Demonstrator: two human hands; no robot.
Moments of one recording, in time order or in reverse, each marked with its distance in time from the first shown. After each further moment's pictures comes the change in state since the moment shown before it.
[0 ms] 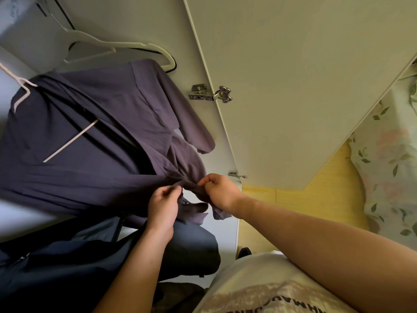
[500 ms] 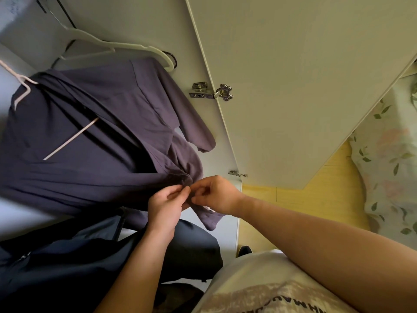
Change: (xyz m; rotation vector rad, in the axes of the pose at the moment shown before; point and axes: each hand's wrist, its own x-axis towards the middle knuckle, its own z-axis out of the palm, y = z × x) left_hand -0.010 -0.001 0.001 -0.086 -0.103 0.049; right_hand -0.003 0.001 0.001 -0.206 -0.155 -0.263
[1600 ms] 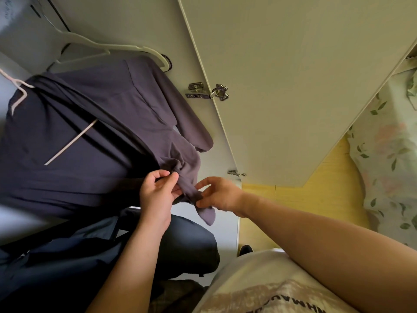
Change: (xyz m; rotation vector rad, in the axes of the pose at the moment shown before) left_hand 0.002 0.033 0.003 -0.212 0.034 0.110; right_hand -0.005 0.007 -0.007 0.299 -0.080 0.284
